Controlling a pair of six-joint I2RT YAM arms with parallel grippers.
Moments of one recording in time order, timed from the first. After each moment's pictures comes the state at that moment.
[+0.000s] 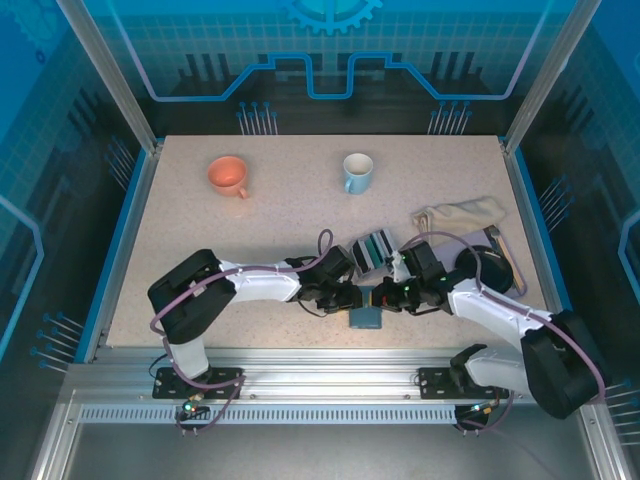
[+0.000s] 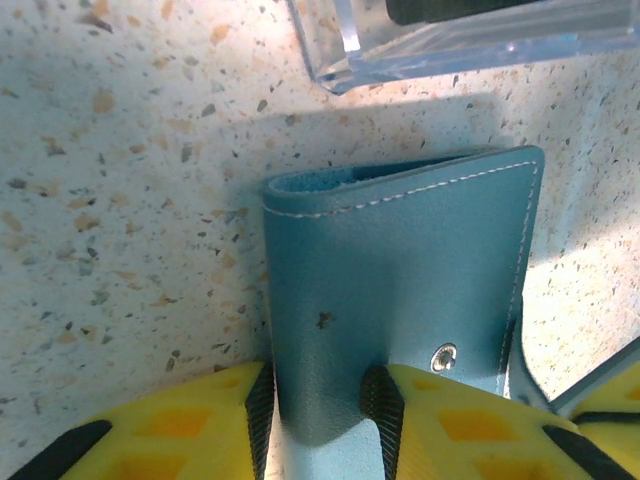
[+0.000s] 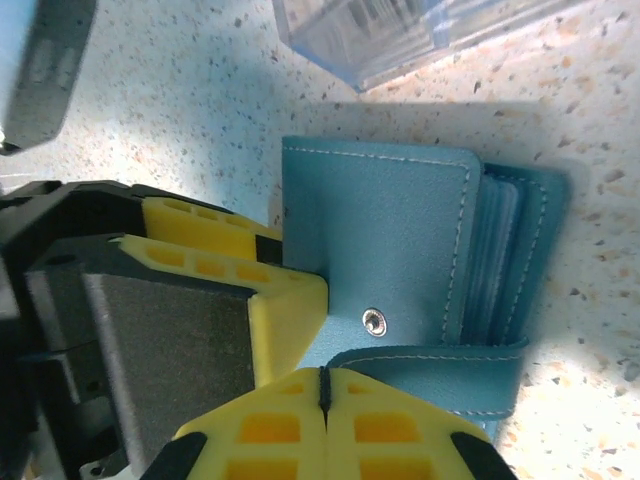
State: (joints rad) left arm -0.91 1.80 0.96 -0.20 0.28 -1.04; right arm 0.49 1.21 0.51 -0.35 -0.52 0.68
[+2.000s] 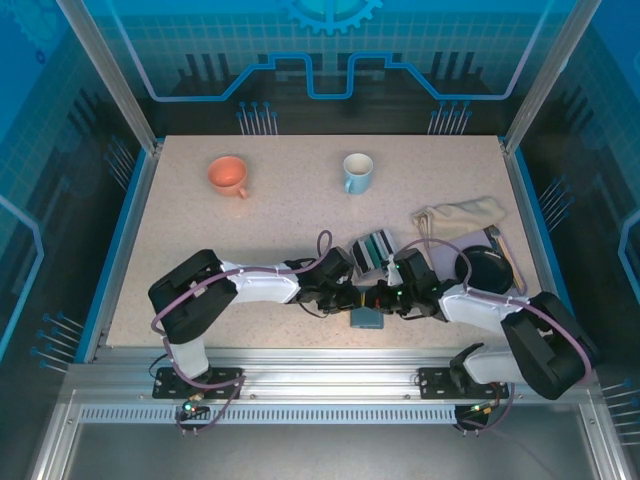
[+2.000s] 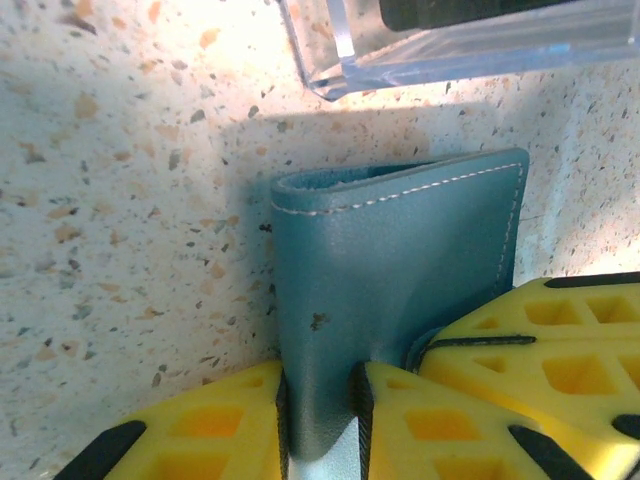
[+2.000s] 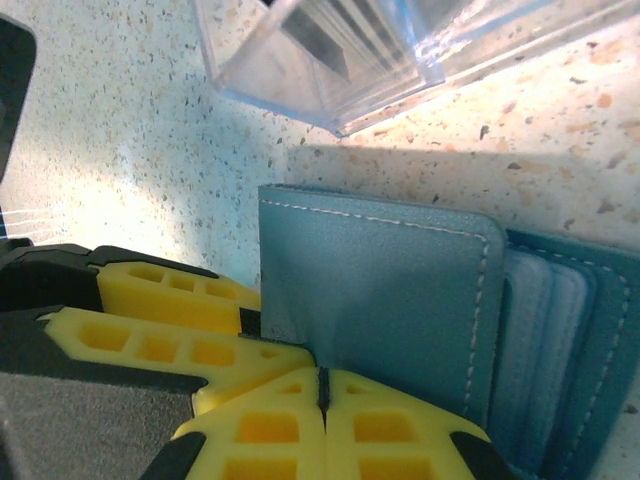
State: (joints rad) left arm -0.91 1.80 0.93 -0.14 0.28 -1.06; right arm 0.54 1.30 0.39 -0.04 -0.47 0.80
